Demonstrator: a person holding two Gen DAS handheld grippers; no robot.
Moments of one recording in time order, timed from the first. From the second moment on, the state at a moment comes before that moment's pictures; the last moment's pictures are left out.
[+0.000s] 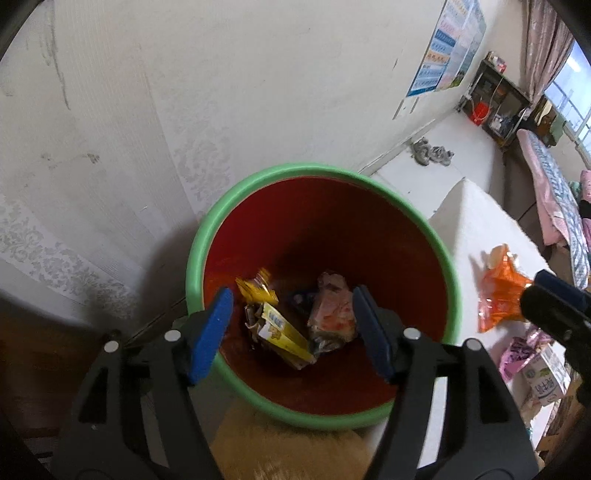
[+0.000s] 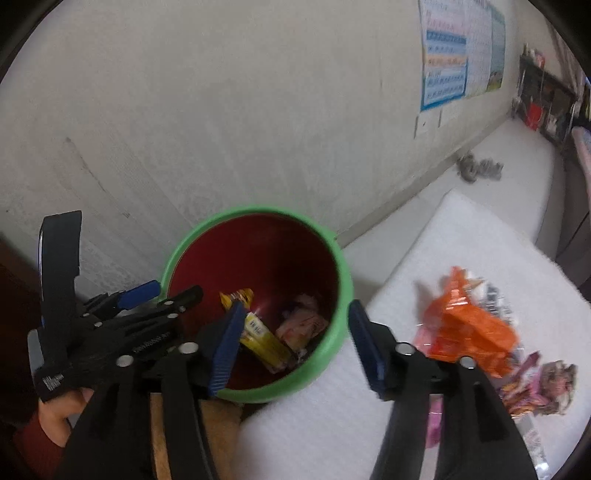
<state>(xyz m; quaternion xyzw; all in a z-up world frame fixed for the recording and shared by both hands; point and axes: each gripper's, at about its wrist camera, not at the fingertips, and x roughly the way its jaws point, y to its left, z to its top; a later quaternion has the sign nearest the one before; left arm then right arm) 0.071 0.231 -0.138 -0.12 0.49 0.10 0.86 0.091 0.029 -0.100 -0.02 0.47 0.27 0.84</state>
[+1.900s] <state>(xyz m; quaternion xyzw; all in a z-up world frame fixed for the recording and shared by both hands) -0.033 -0.061 -0.201 0.04 0.61 -0.22 0.76 -0.081 -0.270 -0.198 0.09 0.59 0.09 0.80</state>
